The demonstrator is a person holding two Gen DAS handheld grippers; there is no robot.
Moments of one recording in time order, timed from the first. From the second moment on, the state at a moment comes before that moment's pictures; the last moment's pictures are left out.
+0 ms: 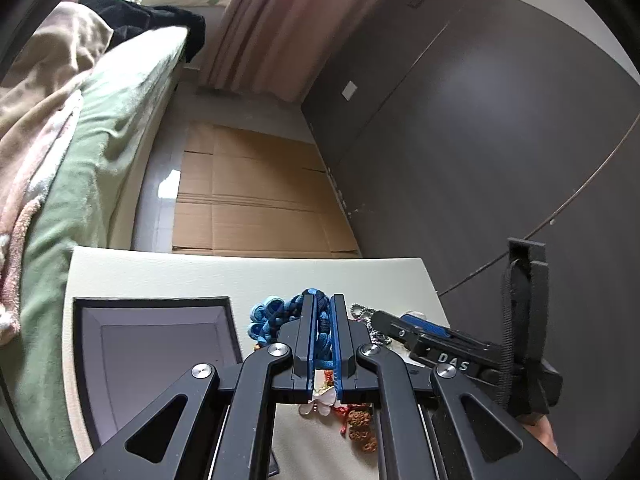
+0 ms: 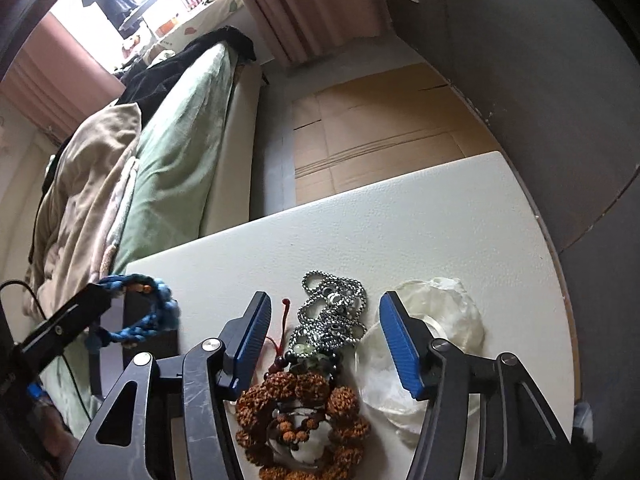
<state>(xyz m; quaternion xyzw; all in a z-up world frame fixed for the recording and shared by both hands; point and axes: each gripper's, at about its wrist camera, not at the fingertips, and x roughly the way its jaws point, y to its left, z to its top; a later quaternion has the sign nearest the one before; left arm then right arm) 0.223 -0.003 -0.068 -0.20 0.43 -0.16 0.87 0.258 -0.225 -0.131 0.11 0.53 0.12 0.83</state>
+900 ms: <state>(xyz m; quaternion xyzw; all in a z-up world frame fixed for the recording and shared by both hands) 0.194 0.055 -0.028 -0.24 0.37 -0.16 0.88 0.222 -0.222 -0.061 0.13 0.45 0.15 0.87</state>
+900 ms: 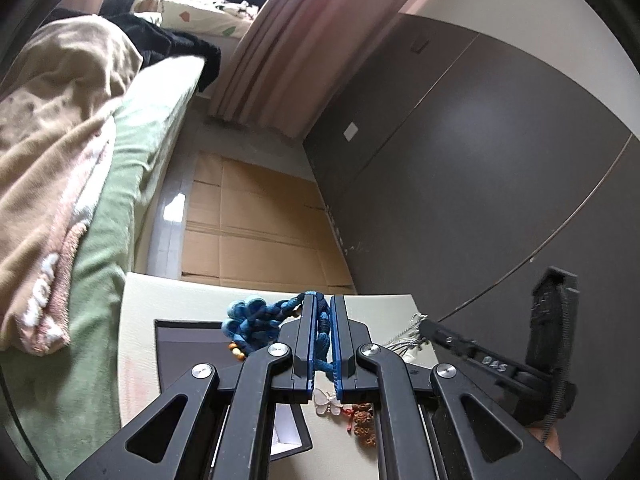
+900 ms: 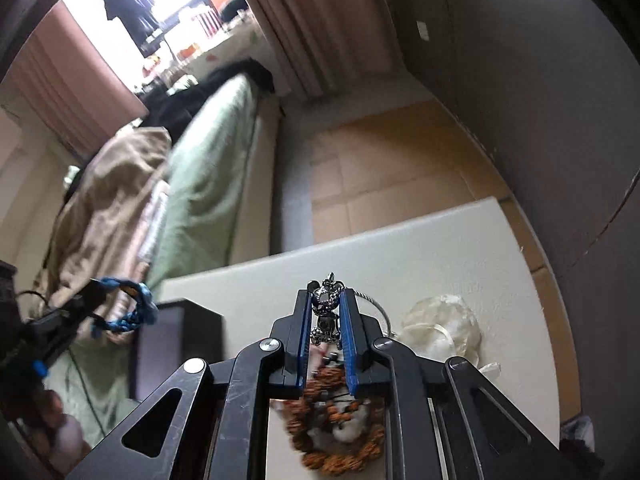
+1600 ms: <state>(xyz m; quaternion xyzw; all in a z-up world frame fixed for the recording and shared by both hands) 0.162 0.112 0.004 -0.25 0.33 -0.14 0.90 0.171 -0.156 0.031 0.16 0.35 0.26 0.89</state>
